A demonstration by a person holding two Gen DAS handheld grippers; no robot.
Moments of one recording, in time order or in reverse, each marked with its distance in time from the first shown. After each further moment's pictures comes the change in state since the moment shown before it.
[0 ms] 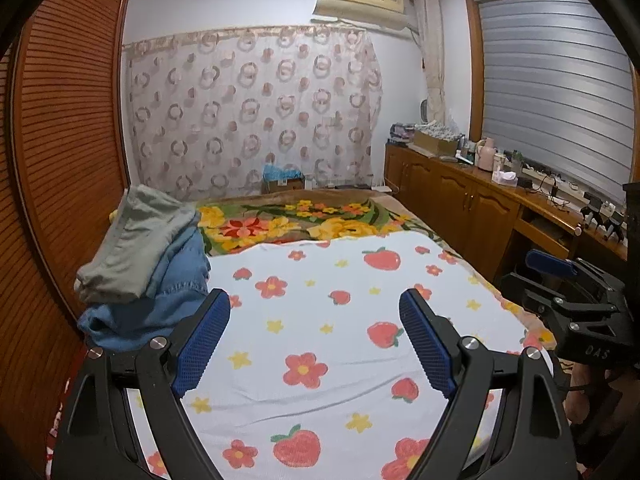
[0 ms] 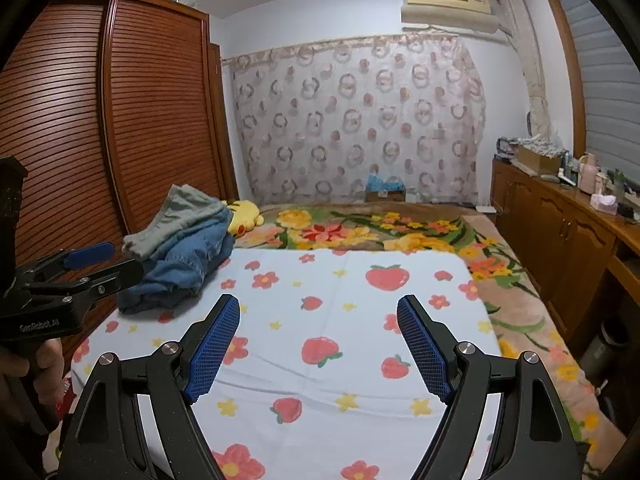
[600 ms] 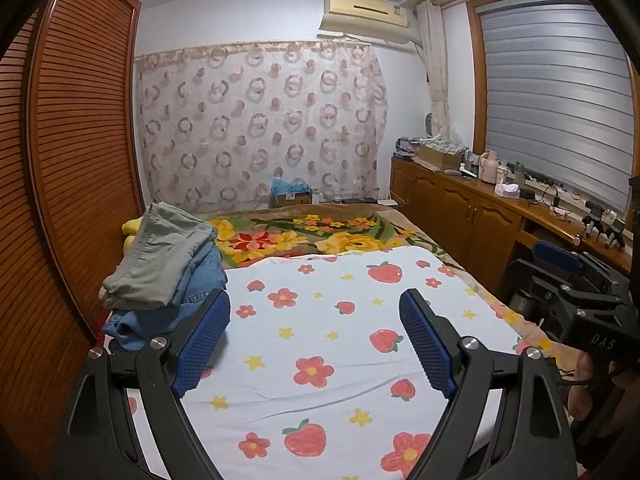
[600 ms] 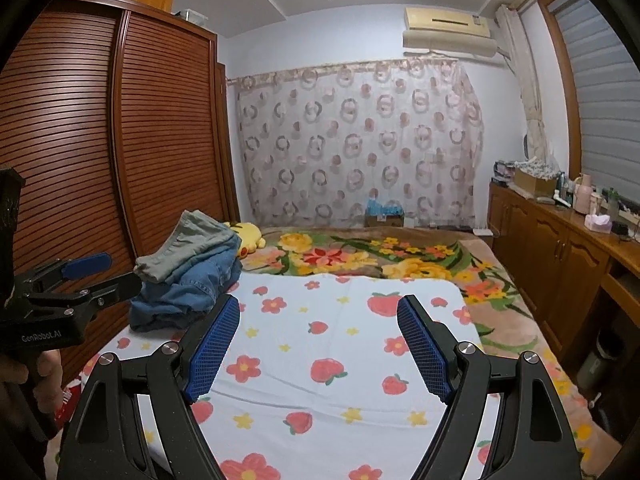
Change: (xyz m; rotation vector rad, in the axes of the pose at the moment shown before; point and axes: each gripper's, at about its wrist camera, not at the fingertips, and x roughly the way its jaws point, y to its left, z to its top) left arm -0.035 0.005 0.005 -0.006 -0.046 0.028; right arm -0.035 0.006 -0.017 -0.015 -0.083 -0.008
